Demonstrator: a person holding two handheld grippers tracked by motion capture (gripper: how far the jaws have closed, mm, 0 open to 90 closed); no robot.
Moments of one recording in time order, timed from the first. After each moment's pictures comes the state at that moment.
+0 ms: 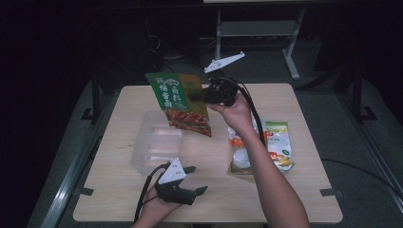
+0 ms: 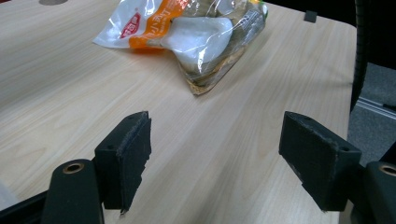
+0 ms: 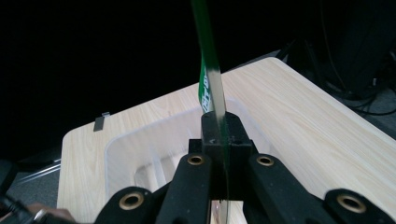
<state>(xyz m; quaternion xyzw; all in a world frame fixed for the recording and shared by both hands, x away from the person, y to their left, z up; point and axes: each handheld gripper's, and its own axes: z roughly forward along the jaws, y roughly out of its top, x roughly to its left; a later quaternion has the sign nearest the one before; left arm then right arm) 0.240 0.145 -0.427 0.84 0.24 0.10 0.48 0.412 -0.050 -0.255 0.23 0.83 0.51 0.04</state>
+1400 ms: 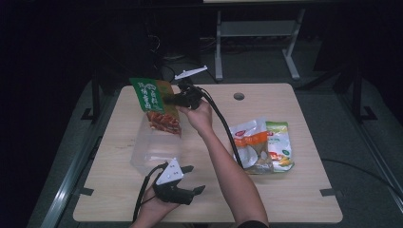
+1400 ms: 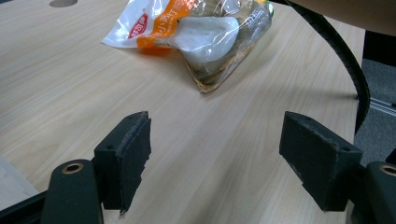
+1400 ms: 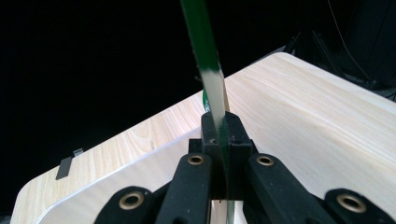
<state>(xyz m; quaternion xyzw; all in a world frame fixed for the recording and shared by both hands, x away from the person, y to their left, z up) 0.240 0.150 -0.427 0.84 0.23 0.11 0.48 0.475 0.037 -0.334 0.28 0.80 0.53 0.00</state>
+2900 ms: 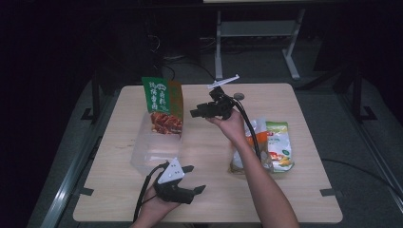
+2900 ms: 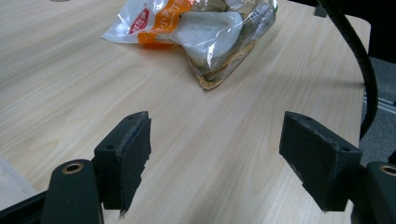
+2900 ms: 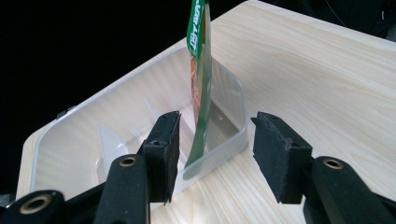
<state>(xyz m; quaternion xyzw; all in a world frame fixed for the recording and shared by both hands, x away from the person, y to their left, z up) 0.242 0.149 -0.429 0.84 0.24 0.11 0.47 0.456 -0.052 -0.356 0.32 0.81 0.48 -0.01</state>
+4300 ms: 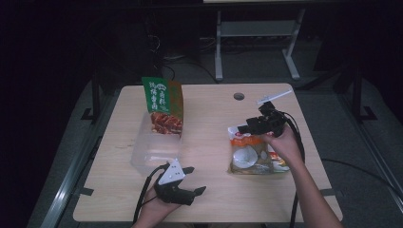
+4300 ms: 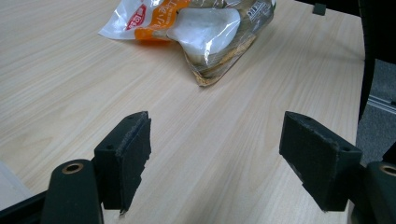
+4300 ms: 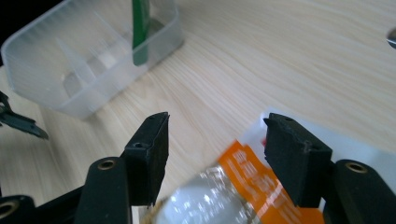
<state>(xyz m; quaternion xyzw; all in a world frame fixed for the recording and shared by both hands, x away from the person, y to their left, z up) 0.240 0.148 -0.431 0.84 0.24 0.10 0.47 0.394 -0.187 -0.360 0.39 0.83 0.40 0.02</state>
